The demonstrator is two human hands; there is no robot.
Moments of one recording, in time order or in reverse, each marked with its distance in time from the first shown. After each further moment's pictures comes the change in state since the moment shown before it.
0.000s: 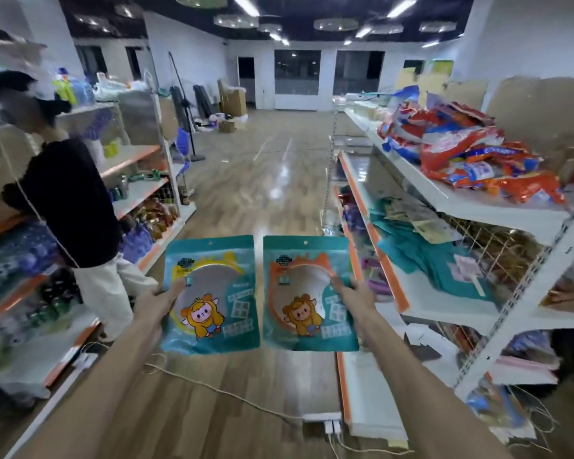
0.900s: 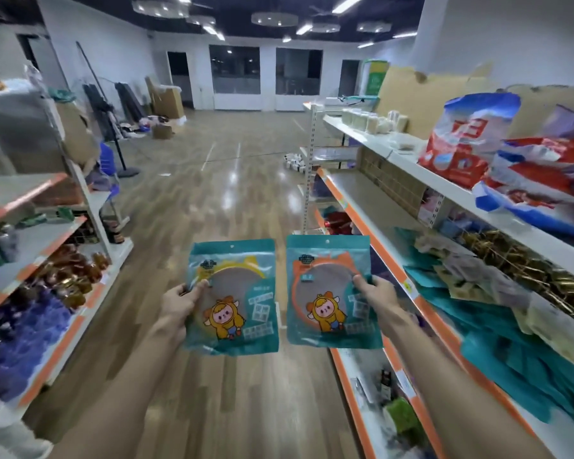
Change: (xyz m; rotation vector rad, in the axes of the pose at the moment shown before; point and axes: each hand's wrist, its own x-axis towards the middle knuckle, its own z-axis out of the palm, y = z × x) left_hand 0.563 0.114 0.236 0.089 -0.206 -0.009; right_hand 0.505 -0.127 0.161 -0.066 0.259 -0.015
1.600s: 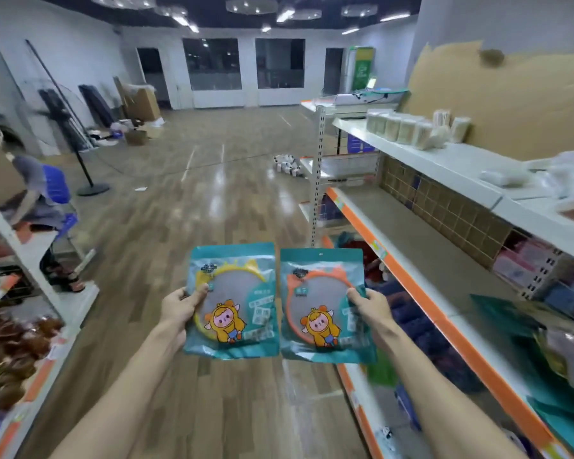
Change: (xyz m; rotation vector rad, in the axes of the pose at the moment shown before) left_hand 0.492 0.096 0.172 -0.032 -0.072 -0.034; right_hand 0.463 -0.061 0.190 -0.009 0.068 0.032
